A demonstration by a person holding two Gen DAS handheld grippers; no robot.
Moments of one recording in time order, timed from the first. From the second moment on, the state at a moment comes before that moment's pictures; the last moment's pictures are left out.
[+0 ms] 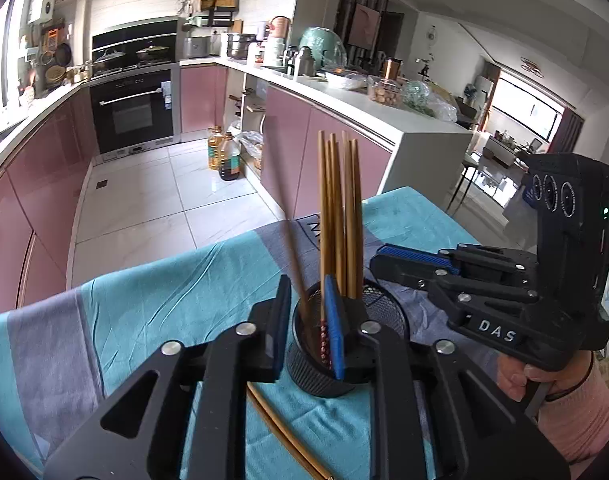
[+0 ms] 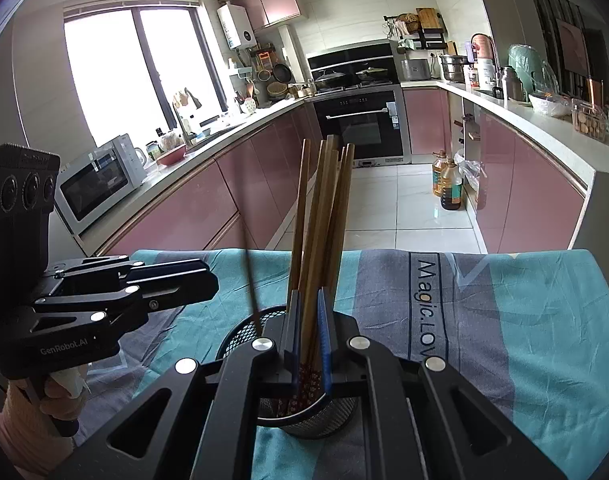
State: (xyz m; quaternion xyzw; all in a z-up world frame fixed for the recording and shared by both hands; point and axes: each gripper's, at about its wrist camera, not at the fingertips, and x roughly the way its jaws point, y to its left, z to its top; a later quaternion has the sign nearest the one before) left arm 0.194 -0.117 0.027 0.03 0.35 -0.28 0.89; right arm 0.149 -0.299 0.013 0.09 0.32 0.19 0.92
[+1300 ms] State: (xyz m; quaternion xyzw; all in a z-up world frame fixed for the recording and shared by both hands) left arm 0.100 -0.023 -0.100 -0.02 0.40 -0.17 0.90; right arm 0.077 -0.211 -0.083 0.04 0.43 0.28 0.86
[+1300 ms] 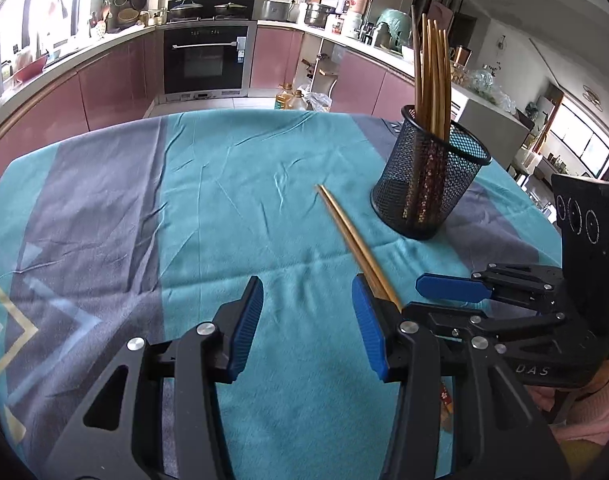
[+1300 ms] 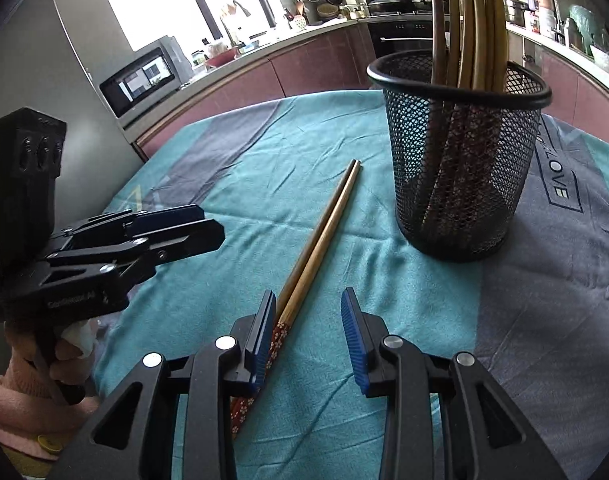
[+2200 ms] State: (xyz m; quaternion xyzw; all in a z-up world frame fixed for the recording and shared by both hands) left arm 0.110 -0.047 -0.106 0.00 0.41 -0.19 0.89; right arm 0.082 -0.214 -0.086 0.04 0.45 0.25 0.86
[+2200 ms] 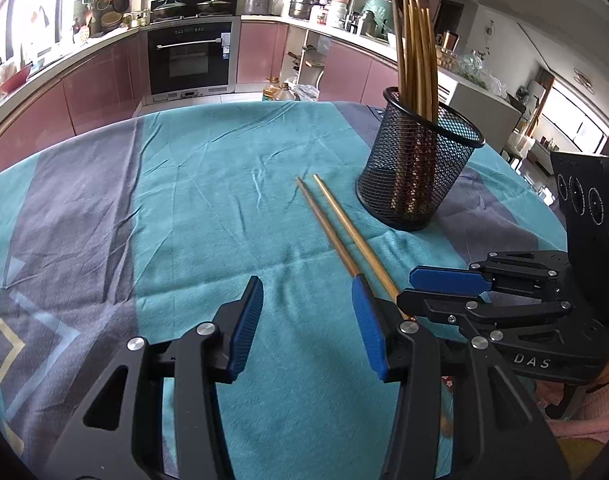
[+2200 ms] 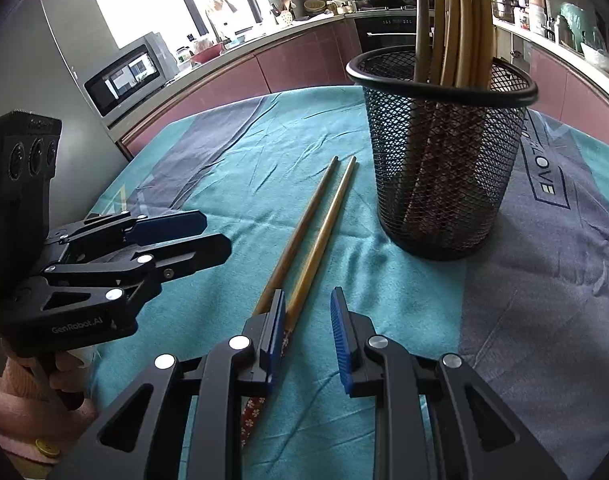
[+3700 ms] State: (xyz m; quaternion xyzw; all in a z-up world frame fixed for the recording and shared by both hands) left arm 0.139 -0.079 -0.122 0.04 0.46 -0.19 0.87; right arm 0.096 -0.220 -0.086 0.03 0.45 0.25 0.86
